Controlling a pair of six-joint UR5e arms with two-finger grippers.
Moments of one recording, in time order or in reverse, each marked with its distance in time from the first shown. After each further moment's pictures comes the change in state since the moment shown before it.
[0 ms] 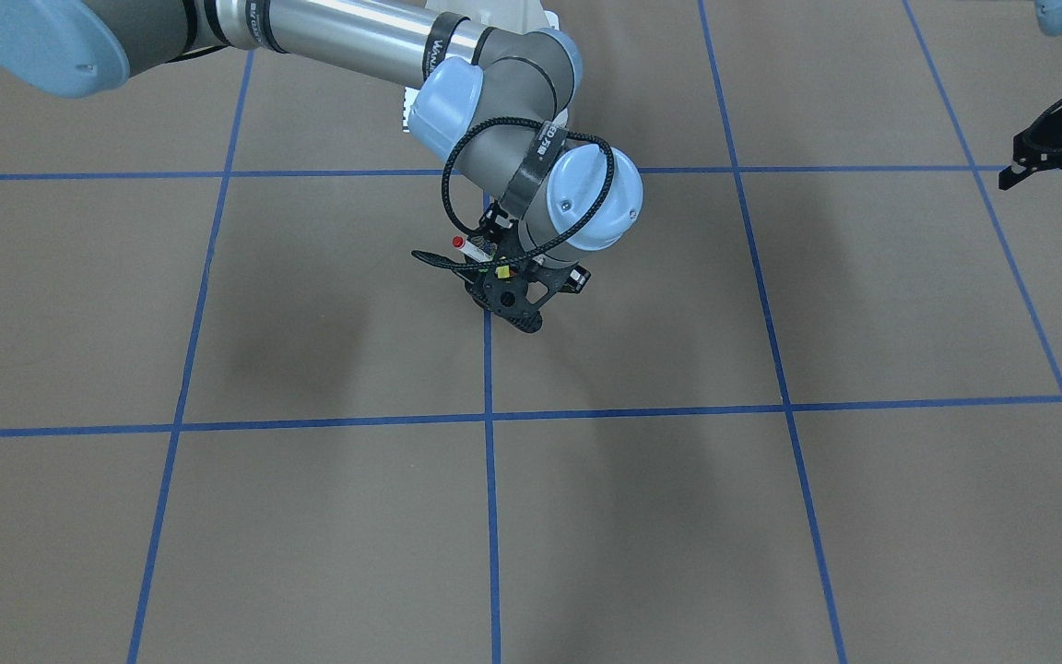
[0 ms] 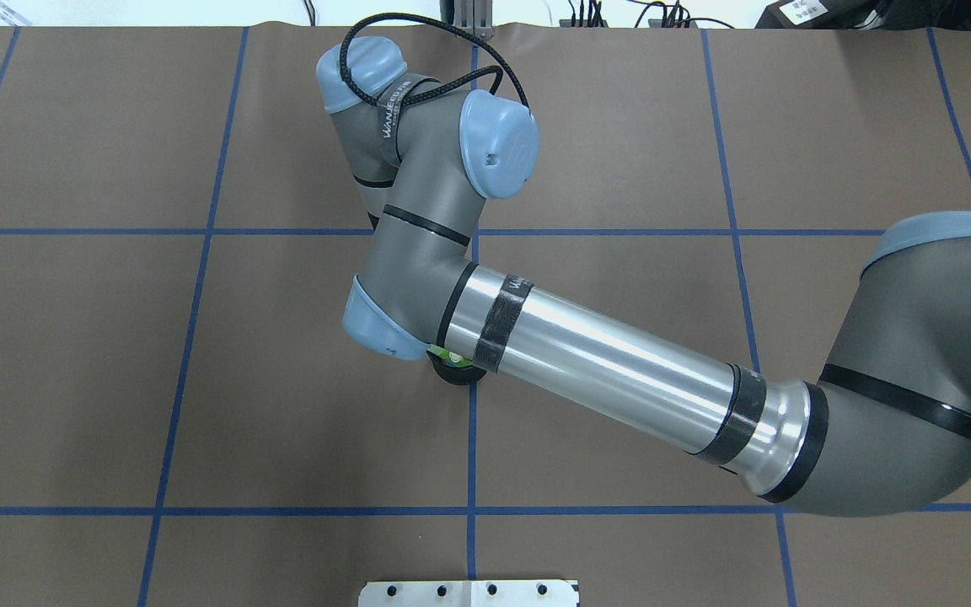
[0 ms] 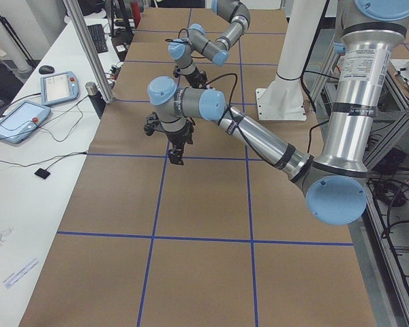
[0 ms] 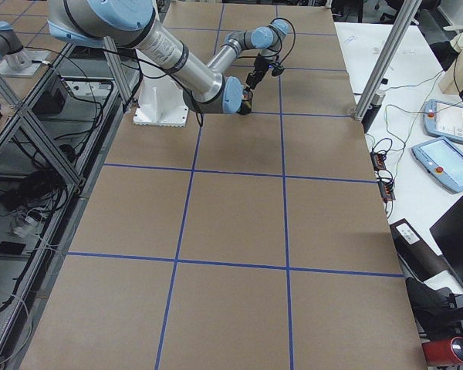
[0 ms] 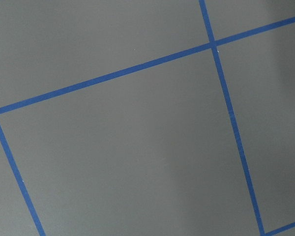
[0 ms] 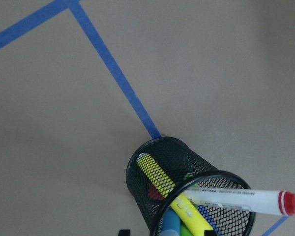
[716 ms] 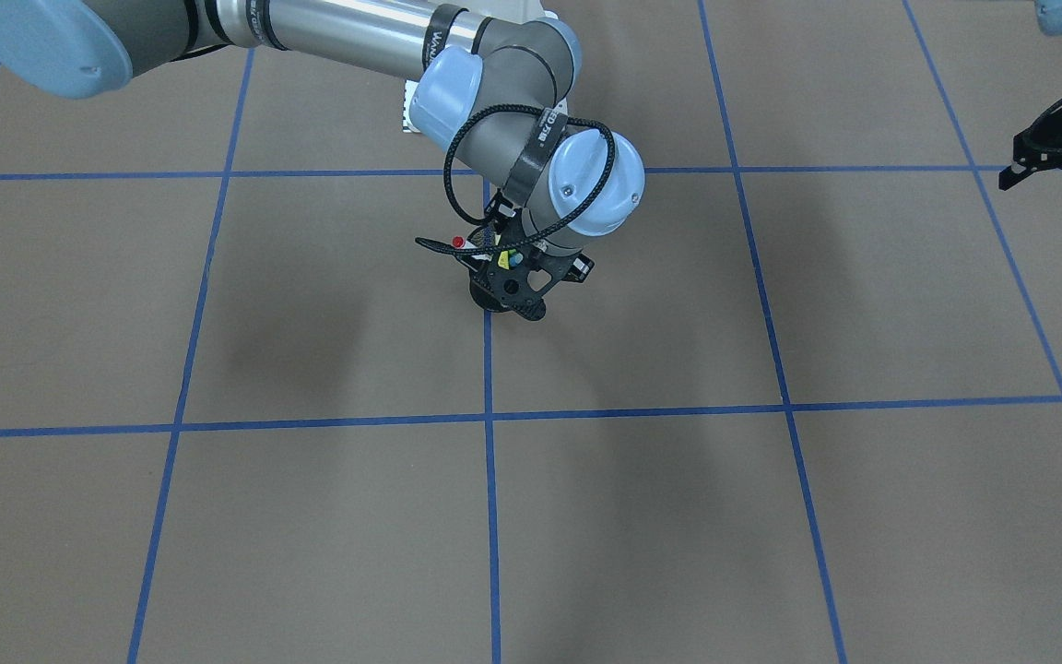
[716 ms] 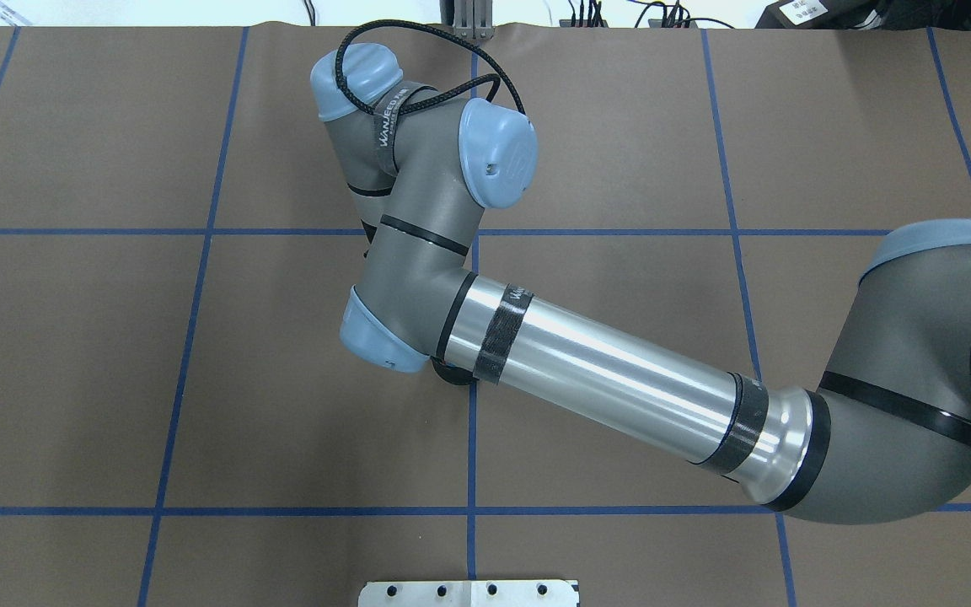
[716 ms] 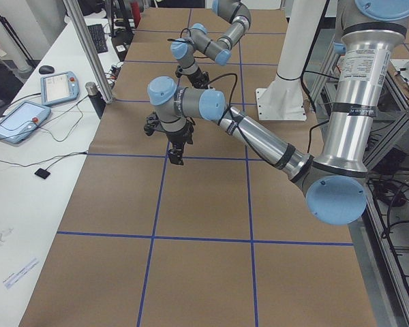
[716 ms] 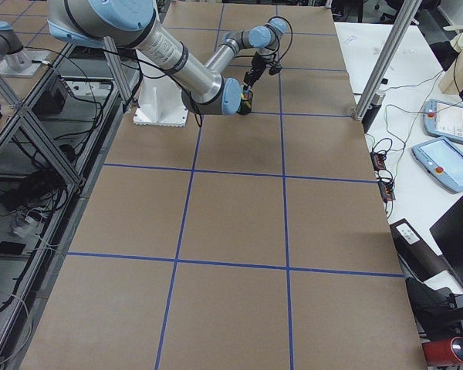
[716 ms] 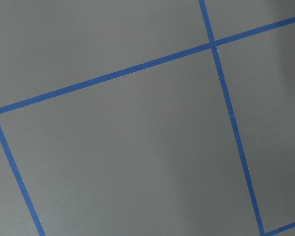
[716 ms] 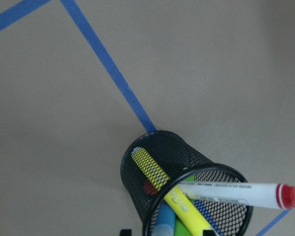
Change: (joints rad) left arm 0.000 0.000 0.000 0.000 0.000 0.001; right arm -0.011 -0.007 0.028 0.001 0.003 0.022
